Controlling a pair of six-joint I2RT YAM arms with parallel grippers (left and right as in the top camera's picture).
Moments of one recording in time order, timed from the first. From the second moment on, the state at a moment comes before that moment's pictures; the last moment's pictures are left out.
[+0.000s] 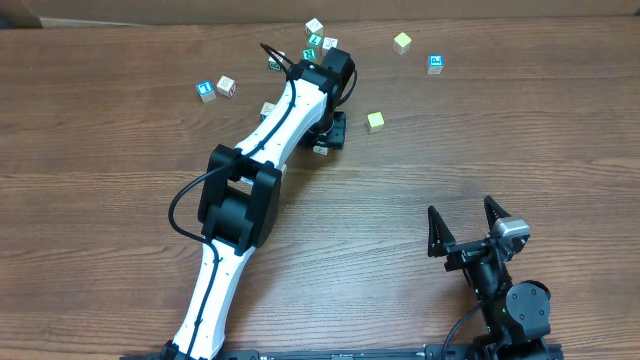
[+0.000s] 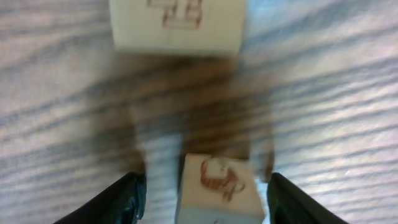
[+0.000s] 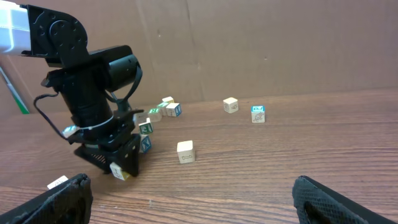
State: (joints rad) left arm -0.47 2.49 2.17 -1.19 -0.02 -0.38; right arm 0.22 0.01 0.02 -0.03 -0.01 0.17
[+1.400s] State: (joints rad) left arm -0.37 2.49 2.17 -1.53 -0.07 -0.18; right arm 0.22 0.01 0.02 -0.03 -0.01 0.17
